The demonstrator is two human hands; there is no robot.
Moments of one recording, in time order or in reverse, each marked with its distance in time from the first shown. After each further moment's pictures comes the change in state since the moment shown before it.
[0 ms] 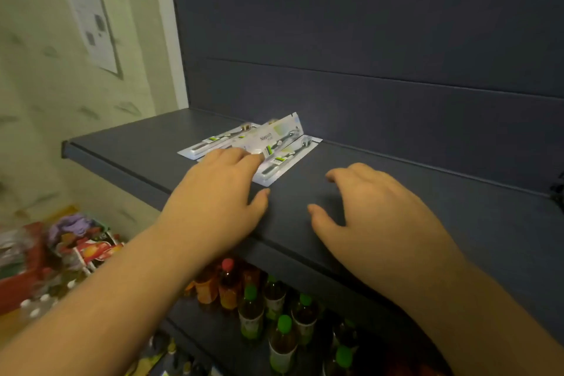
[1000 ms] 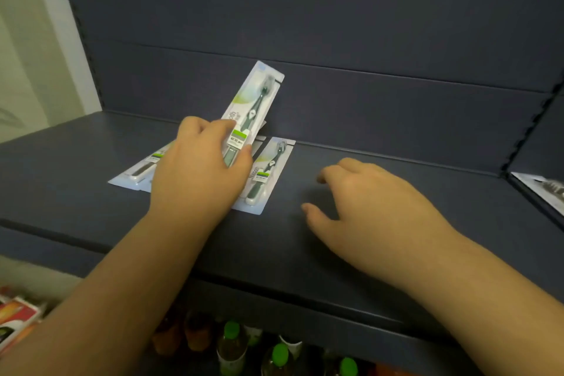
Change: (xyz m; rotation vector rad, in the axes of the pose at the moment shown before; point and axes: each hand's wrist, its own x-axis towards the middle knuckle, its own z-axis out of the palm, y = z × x) left_hand 0.095 -0.046 0.055 -0.446 0.214 -0.097; right_hand 0.060 -0.030 0.017 -0.234 -0.126 0.217
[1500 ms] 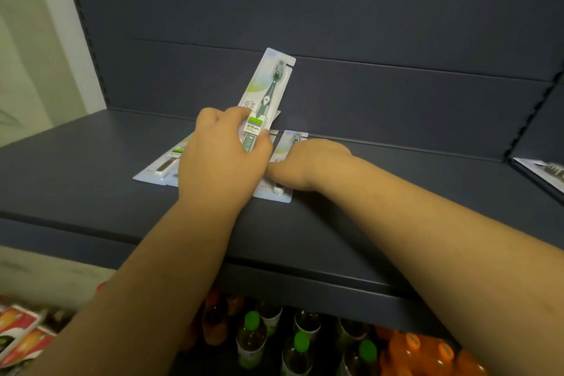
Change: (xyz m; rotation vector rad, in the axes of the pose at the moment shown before) left_hand 0.006 -0.017 -0.004 -0.202 0.038 -0.048; right_hand 0.126 -0.051 0.052 0.073 -0.224 0.222
